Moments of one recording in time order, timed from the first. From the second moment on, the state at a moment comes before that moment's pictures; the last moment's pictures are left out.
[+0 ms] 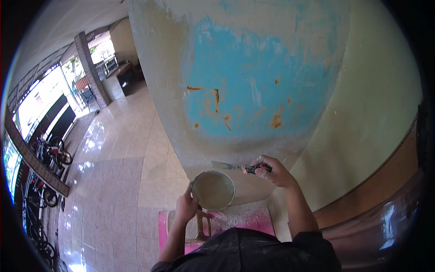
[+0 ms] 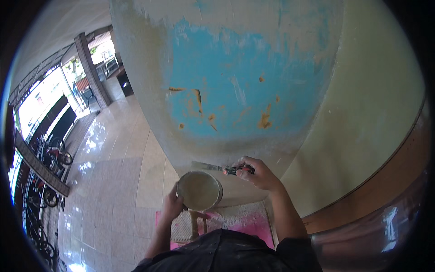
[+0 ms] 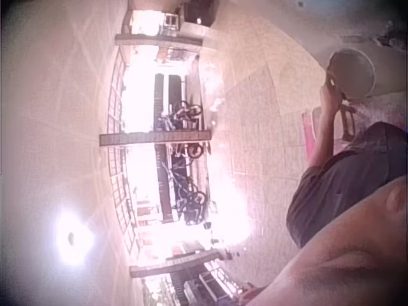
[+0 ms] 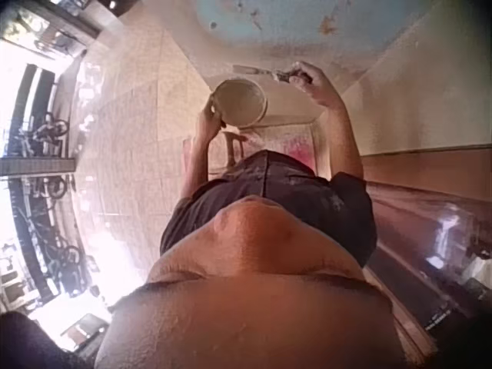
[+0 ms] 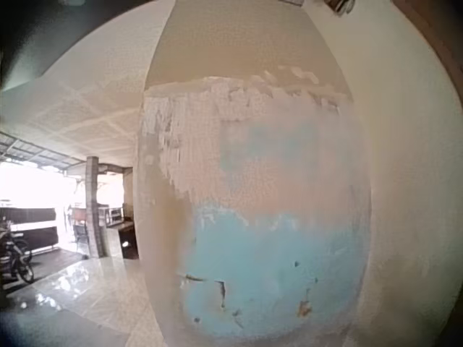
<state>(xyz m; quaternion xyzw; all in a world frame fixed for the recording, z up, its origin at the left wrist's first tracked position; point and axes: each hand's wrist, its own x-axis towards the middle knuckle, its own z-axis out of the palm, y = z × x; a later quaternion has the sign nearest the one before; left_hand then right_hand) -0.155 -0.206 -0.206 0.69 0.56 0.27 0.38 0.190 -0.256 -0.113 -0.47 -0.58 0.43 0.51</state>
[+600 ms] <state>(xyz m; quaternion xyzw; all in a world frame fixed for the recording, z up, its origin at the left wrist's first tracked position) -0.102 -0.226 -0.206 0.72 0.57 0.27 0.29 0.271 -0.275 -0.127 -0.47 -0.72 0.42 0.29</state>
